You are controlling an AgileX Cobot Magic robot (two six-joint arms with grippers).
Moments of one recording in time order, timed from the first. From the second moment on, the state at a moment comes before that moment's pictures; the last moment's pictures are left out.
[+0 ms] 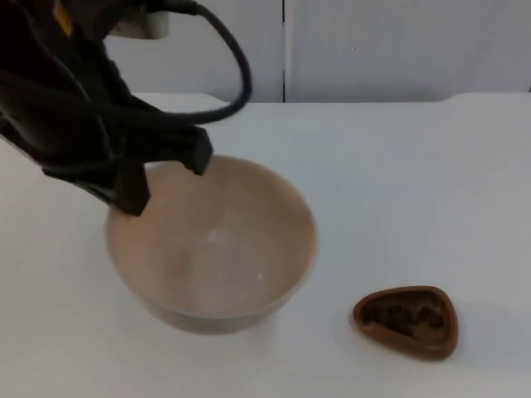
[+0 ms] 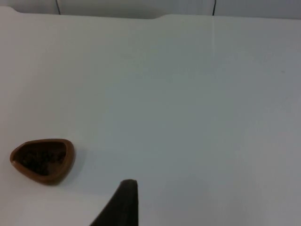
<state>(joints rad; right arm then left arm) 0.13 0.00 -0.52 -0.07 1.08 0.02 -0.55 1.51 -0.98 0.02 0.81 -0.22</state>
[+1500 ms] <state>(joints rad) 0.13 0.00 -0.52 -0.05 1.08 0.02 -0.64 1.51 -0.98 0.30 0.85 -0.71</state>
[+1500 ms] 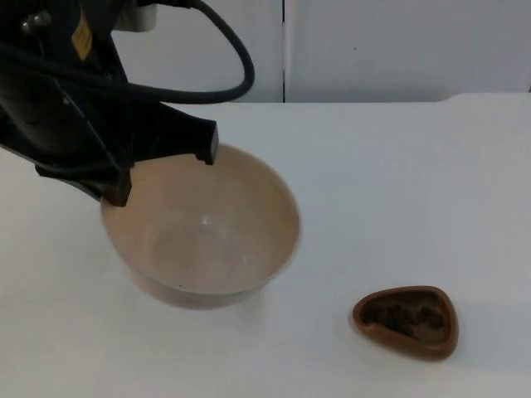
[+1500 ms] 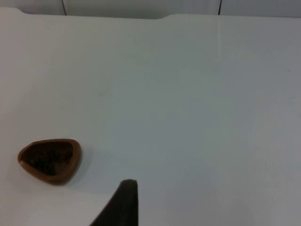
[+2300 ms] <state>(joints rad) 0.13 0.03 -0.56 0.05 1.06 -0.03 -0.64 1.51 -0.98 0.31 0.86 -0.72</state>
